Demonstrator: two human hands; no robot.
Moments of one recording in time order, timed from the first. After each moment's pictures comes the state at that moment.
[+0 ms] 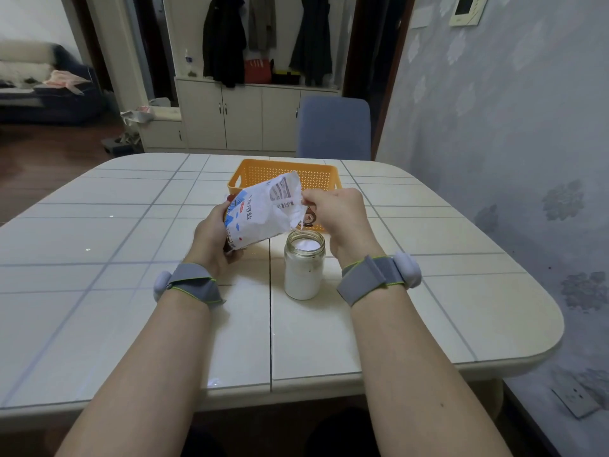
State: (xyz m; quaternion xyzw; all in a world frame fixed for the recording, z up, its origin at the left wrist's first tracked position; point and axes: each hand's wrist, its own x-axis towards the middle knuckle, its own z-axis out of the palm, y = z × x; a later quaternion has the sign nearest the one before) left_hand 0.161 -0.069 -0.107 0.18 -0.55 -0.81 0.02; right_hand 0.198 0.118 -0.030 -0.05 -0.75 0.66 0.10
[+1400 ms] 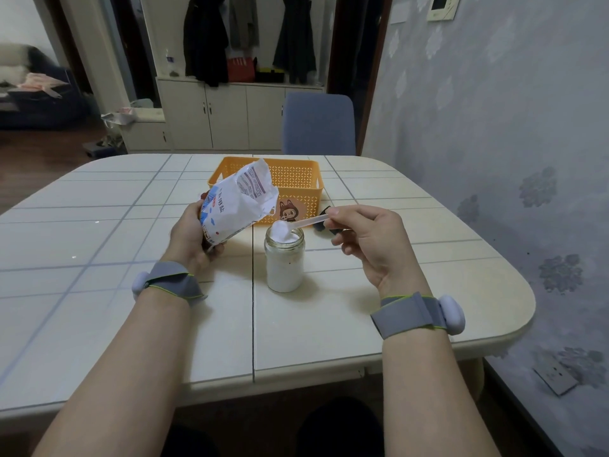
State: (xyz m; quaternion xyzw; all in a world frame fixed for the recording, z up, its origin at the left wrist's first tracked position) left_hand 0.160 -0.071 -0.109 0.18 -0.54 -0.82 0.01; right_hand 0.249 0.196 -0.050 -0.01 -0.65 0.75 0.08
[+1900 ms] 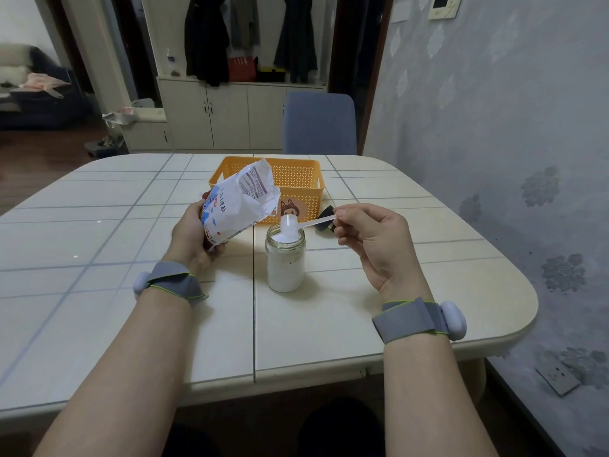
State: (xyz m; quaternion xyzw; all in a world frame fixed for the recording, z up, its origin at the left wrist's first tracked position) left_hand 0.161 -0.070 -0.109 0.18 -0.54 -0.82 0.01; right_hand 0.251 0.197 -0.055 0.01 -0.60 0.79 0.11
